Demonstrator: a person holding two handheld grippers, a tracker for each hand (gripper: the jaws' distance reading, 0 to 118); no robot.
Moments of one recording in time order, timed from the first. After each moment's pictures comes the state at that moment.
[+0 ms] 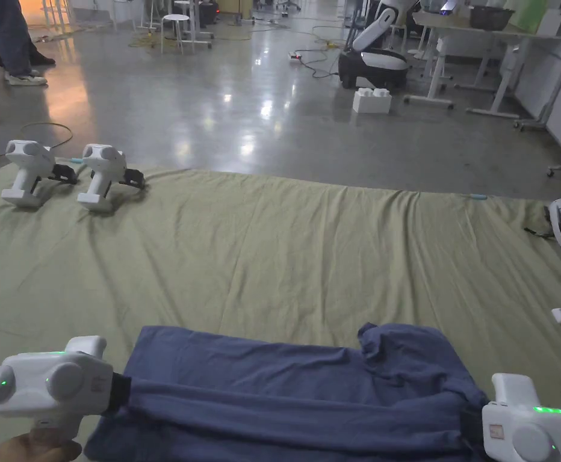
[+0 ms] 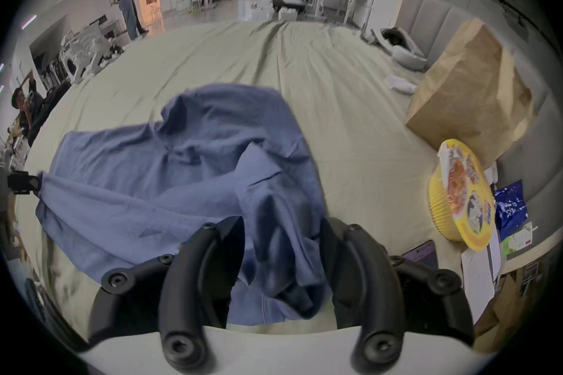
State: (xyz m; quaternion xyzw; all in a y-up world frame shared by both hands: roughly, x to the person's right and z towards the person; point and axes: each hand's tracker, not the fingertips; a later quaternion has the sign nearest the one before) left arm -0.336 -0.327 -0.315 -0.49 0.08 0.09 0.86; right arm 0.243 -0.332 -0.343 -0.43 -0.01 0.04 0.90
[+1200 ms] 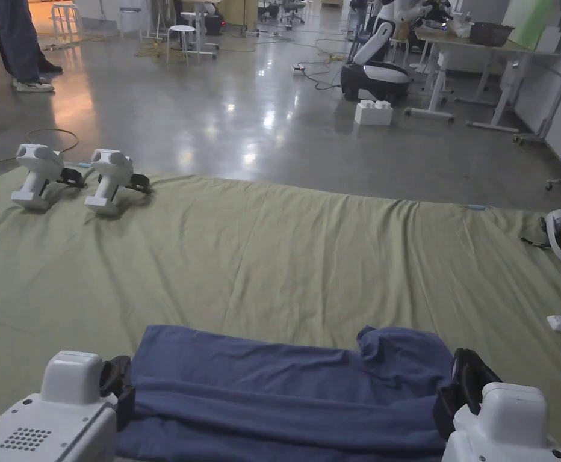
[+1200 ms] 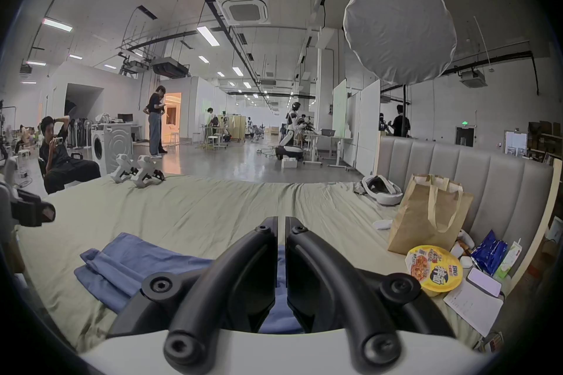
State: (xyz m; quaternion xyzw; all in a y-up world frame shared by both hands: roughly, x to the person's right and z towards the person) left arm -0.266 -0.259 -0.171 -0.22 0.05 0.03 0.97; right arm 0.141 -0.247 -0.199 -0.05 0.00 0.03 1.00
